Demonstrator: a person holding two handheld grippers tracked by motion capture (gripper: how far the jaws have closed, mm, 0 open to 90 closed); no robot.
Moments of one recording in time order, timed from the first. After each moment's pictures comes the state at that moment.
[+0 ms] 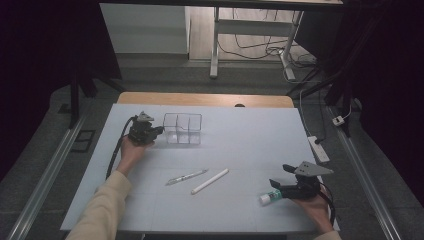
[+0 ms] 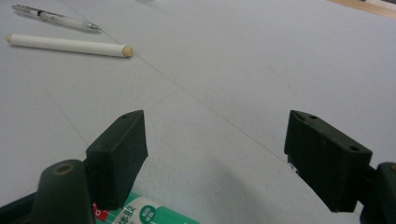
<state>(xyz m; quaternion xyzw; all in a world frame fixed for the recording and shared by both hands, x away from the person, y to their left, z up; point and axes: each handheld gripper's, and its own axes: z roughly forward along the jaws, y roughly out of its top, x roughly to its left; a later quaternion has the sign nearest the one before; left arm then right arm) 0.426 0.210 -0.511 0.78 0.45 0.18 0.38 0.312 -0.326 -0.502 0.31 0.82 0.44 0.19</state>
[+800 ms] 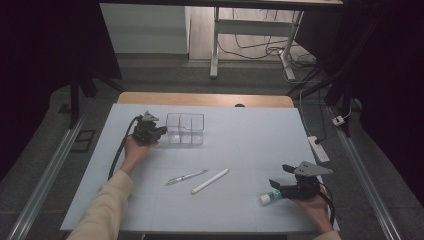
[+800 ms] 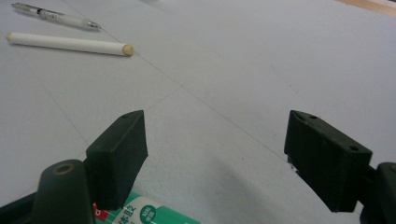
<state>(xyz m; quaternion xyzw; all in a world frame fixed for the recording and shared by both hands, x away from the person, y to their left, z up) 0.429 0.198 -0.510 0.79 0.45 0.18 0.38 0.313 -0.326 -0.503 0.31 0.83 0.43 0.19</state>
